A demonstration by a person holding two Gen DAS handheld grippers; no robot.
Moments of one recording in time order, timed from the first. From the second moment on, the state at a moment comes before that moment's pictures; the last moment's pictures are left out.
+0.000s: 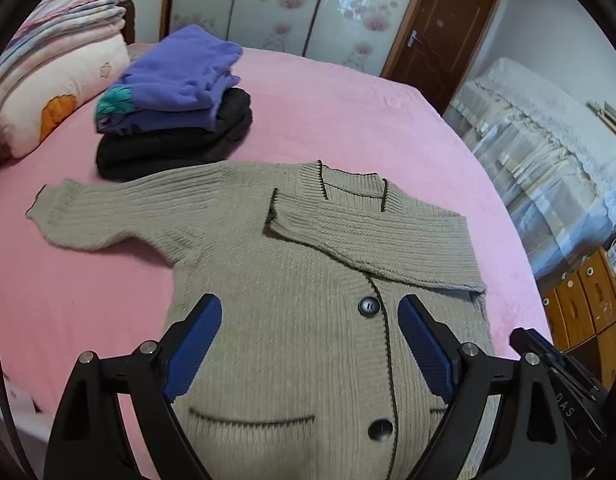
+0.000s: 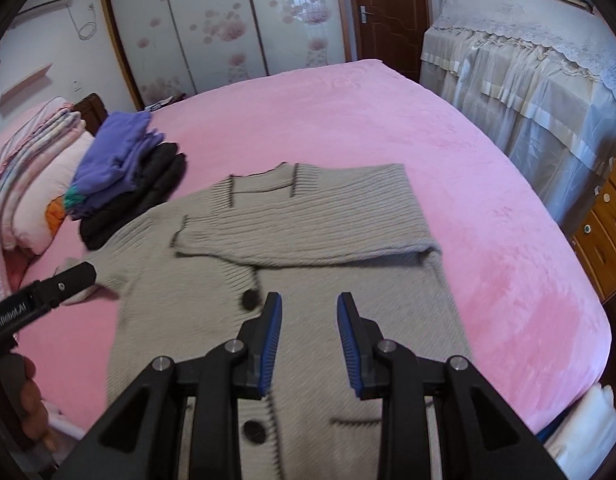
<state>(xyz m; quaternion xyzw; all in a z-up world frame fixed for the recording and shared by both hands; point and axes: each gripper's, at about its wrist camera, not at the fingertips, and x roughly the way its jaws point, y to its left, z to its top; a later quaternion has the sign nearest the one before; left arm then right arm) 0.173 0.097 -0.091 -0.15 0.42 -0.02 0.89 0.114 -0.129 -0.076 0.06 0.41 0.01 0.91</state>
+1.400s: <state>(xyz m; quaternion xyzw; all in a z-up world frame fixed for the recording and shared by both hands) 0.291 0.563 -0.277 -0.31 0.54 0.16 0.77 0.287 0.205 -0.144 -0.06 0.40 0.15 0.90</state>
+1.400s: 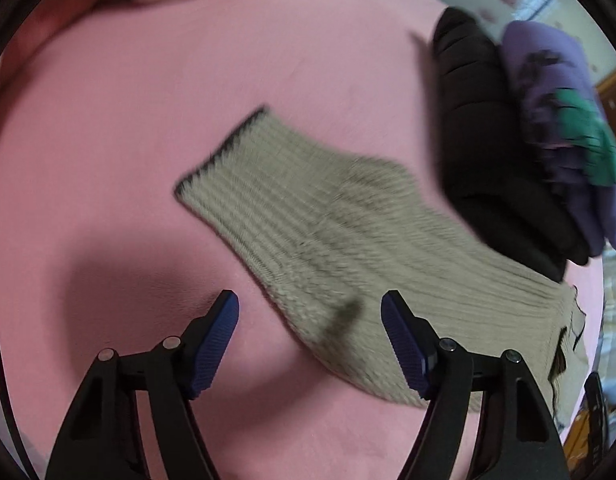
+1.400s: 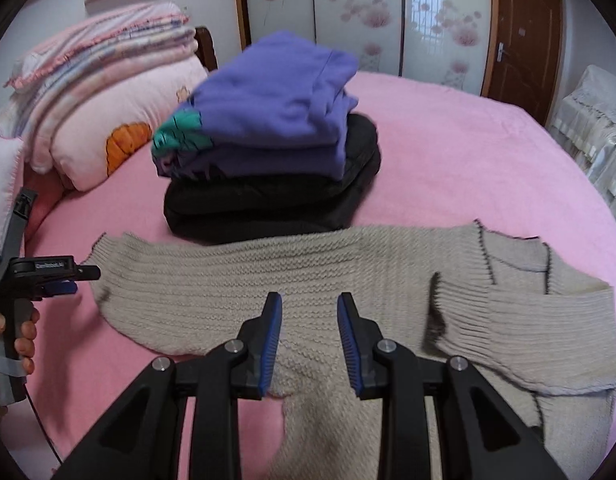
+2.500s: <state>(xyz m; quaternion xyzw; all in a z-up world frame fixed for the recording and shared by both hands) 0.330 0.160 -0.127 -0.12 0.40 0.01 0.91 0.218 -0.019 -0.138 0.07 0.41 0.05 0.91</state>
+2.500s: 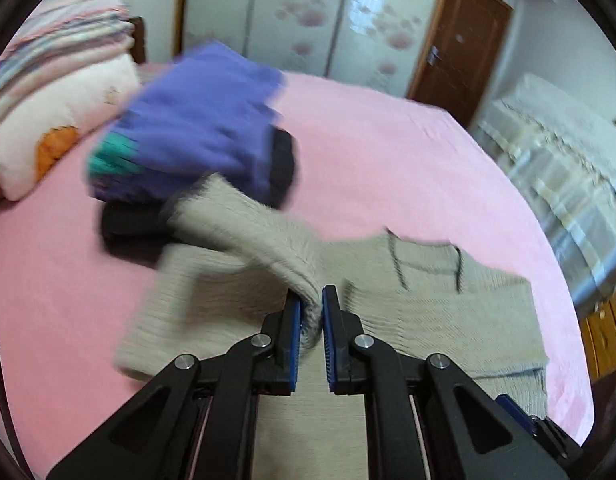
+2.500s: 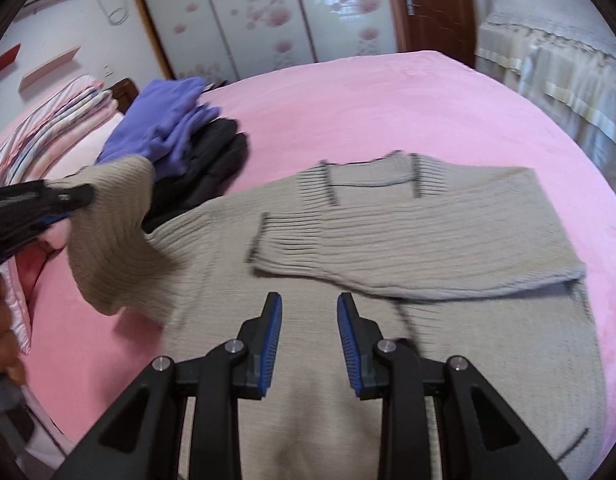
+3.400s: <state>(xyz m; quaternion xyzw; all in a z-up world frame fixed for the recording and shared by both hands) 0.224 0.219 -0.193 -0.12 0.40 0.12 0.90 0.251 -0.027 -0.171 0.10 0.45 0.14 0.87</state>
